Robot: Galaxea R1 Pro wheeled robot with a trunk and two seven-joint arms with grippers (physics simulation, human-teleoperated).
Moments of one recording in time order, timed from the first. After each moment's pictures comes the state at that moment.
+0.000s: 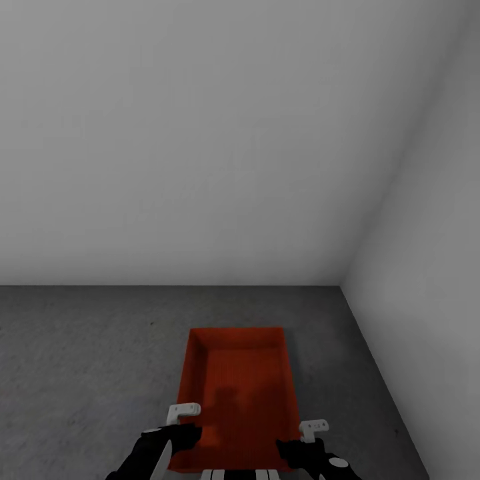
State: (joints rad) left arm -0.36 -0.14 0.08 -0.69 -0.02 0.41 0.01; right arm -0.44 0.05 0.07 -0.29 -0.06 -0.04 0.15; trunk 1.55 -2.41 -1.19
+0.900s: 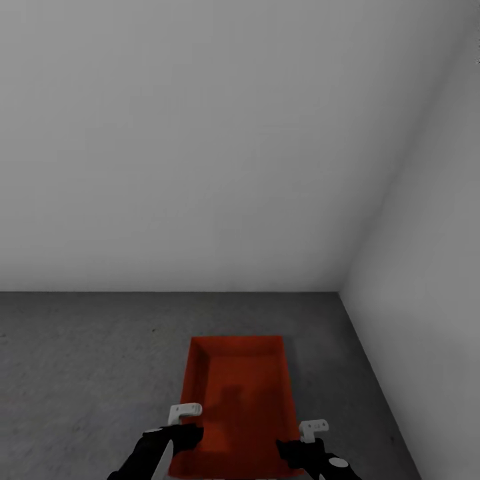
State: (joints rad) left arm -0.36 -0.14 0.08 -0.69 -0.02 0.42 0.01; right arm -0.44 0.05 0.07 -0.29 -0.05 -0.04 0.15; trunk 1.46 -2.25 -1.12
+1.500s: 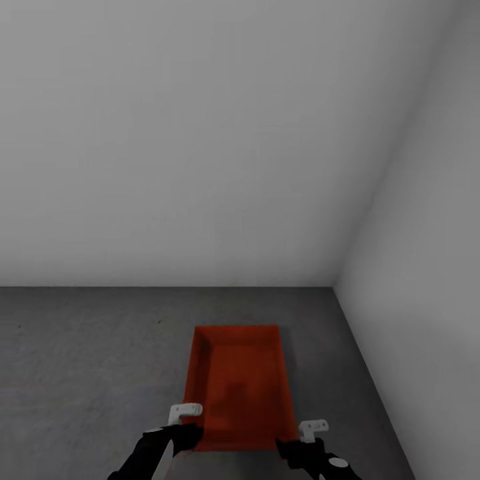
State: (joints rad) left arm -0.36 -0.14 0.08 -0.69 -0.02 0.42 0.01; right arm -0.44 0.05 0.07 -0.29 -0.05 -0.04 0.15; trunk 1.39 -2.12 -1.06
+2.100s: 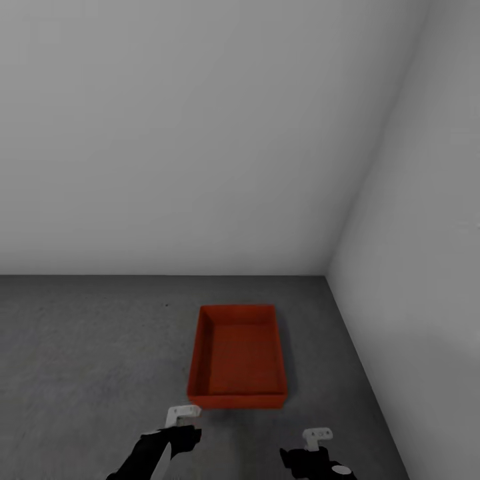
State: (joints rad) left arm -0.36 -0.13 0.08 -0.67 -0.02 0.40 0.01; right arm -0.44 0.05 0.07 -0.25 -0.05 -0.05 0.13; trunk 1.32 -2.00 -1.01
